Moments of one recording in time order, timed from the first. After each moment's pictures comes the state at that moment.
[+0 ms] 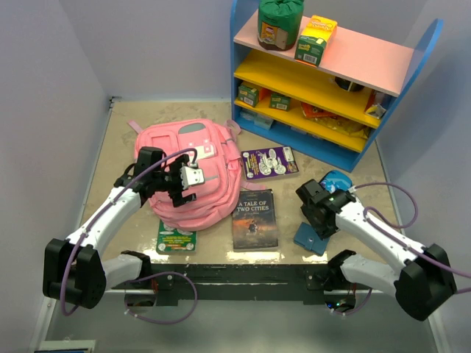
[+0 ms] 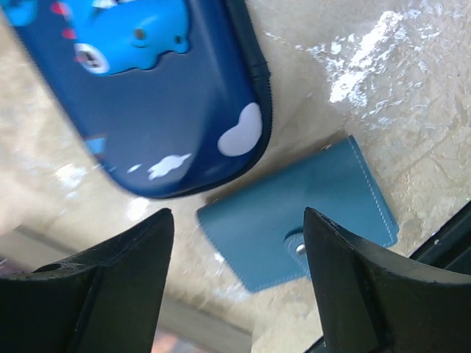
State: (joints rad) left arm -0.24 1.17 0.76 -0.43 0.63 0.98; right arm 0.56 1.05 0.67 -1.03 0.48 1.63
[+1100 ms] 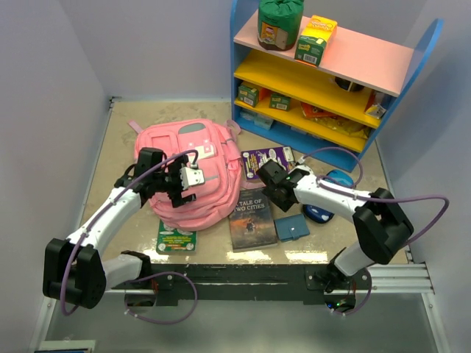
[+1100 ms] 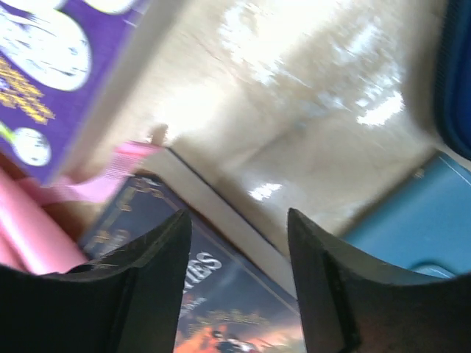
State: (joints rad) left arm -0.24 1.17 0.76 -0.43 0.60 0.98; right arm 0.74 1.54 0.94 -0.69 0.47 1.45
